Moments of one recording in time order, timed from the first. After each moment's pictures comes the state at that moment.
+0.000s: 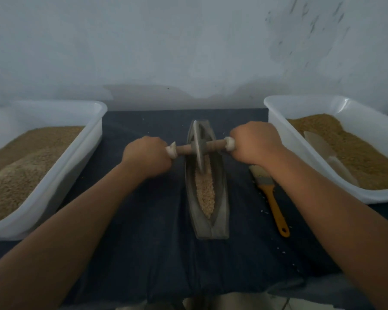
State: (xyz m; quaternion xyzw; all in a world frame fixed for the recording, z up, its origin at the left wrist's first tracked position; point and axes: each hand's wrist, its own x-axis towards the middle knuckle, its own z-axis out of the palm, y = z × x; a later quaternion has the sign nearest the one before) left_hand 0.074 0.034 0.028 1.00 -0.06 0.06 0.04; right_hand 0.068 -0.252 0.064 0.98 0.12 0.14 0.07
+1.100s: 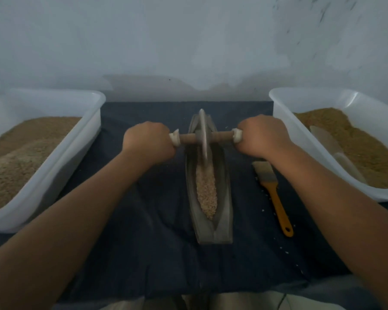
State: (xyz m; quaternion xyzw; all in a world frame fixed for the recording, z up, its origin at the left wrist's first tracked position) left_hand 0.078 0.027 0.036 0.99 -0.06 0.11 -0.01; right_hand 0.074 -0.261 0.057 0.99 0.10 0.13 0.05
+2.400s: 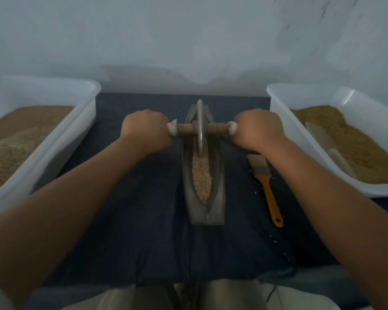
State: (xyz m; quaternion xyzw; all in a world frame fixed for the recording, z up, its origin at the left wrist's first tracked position) left_hand 0.085 0.019 0.041 0.99 -0.08 0.13 -0.03; right_hand 0.077 -0.259 0.058 0.99 0.08 0.13 0.06
